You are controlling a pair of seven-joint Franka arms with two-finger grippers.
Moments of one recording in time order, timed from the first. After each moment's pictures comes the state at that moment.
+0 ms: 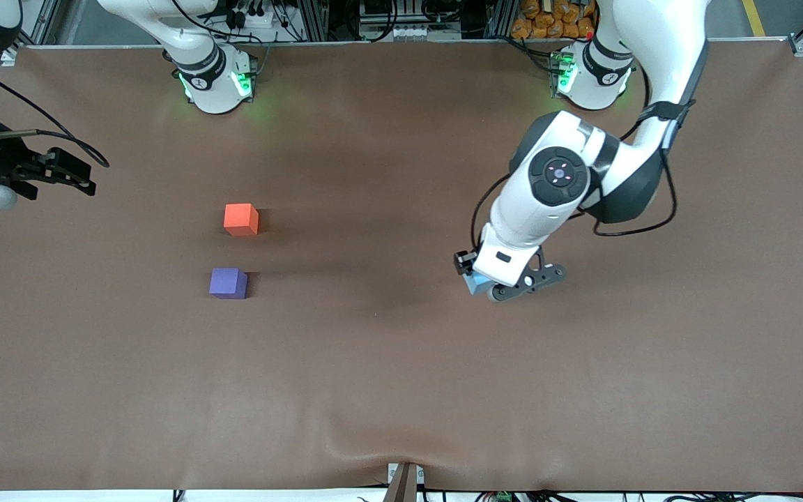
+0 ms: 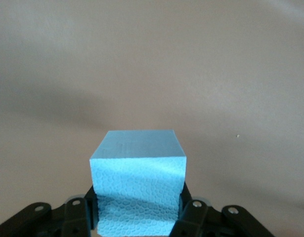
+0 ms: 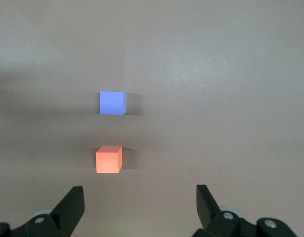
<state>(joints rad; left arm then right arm) -0.40 0.50 -0.21 -1.46 -0.02 2.00 -0.99 0.01 -0.05 -0.02 -1.72 0.02 1.63 -0.07</state>
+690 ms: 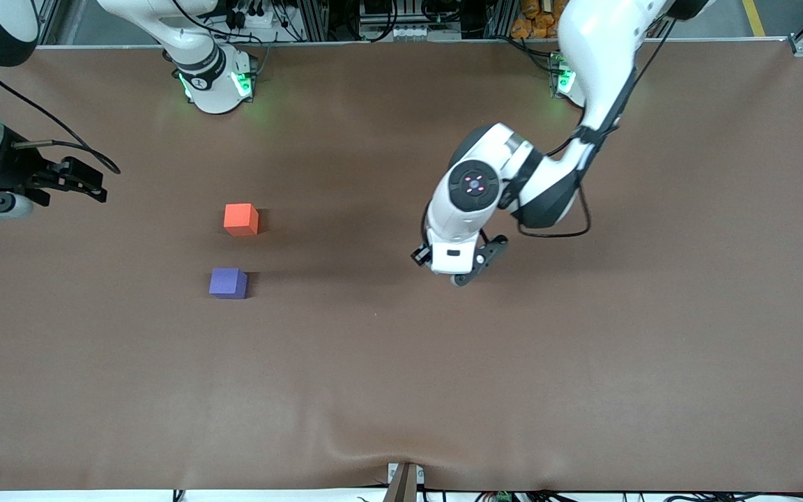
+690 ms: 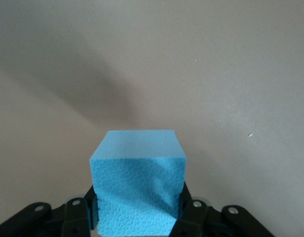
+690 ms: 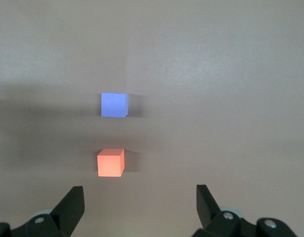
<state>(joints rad) -0.53 0.66 -0.21 -1.42 -0.03 2.07 -1.51 0.03 -0.04 -0.02 -1.74 0.02 1.66 -0.04</state>
